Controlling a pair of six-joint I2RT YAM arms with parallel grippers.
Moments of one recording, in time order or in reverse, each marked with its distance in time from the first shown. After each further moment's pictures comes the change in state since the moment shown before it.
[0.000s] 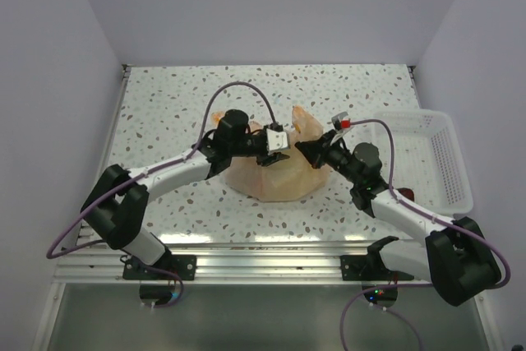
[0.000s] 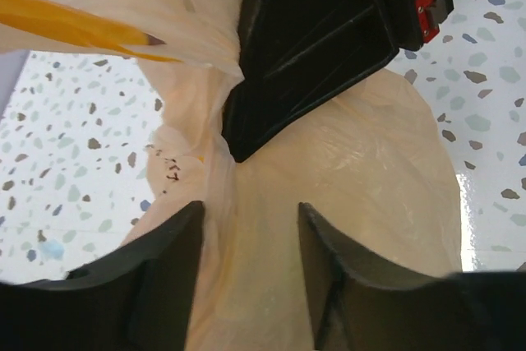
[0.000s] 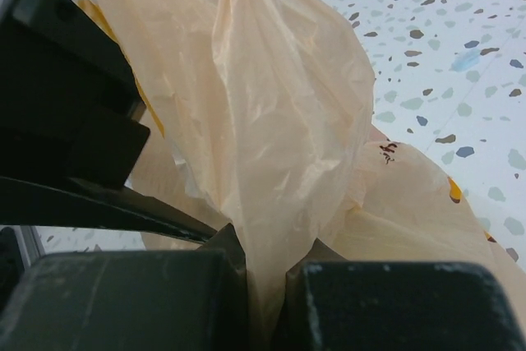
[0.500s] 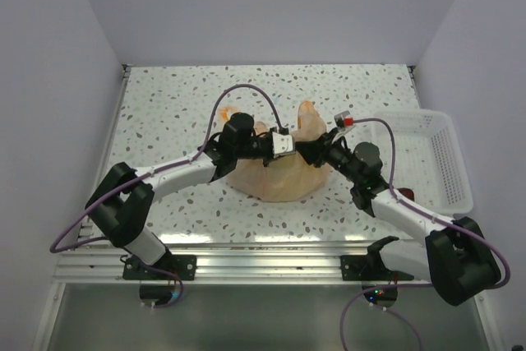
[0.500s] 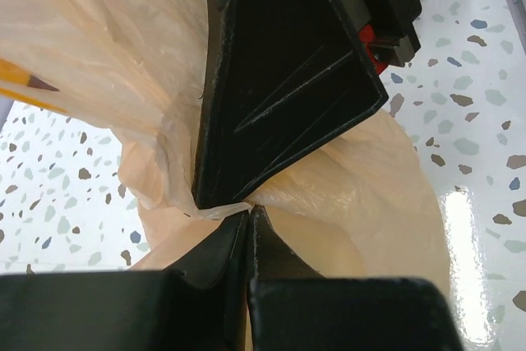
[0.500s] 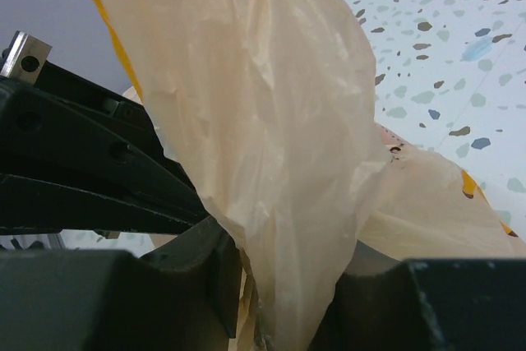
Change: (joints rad) left arm -0.054 0.050 0.000 0.082 0.000 -0.014; right arm -0.002 0.002 0.002 0.003 0.002 0.081
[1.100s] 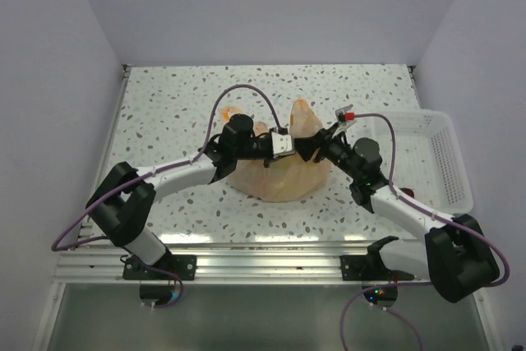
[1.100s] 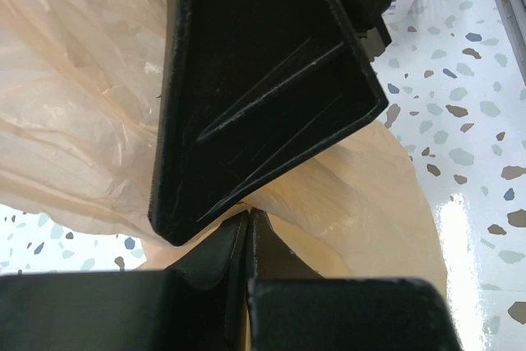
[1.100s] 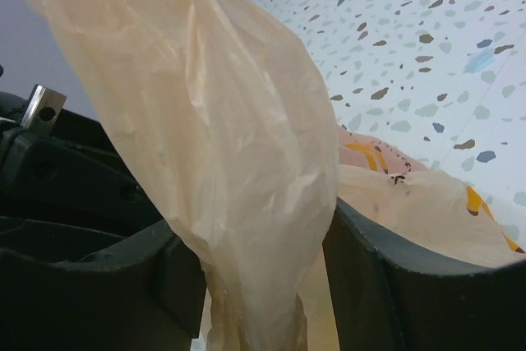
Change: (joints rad) left arm -0.001 0.005 -0.020 0.052 0.009 -0.037; right arm -0.003 0.018 0.041 -0.005 0.010 0.048
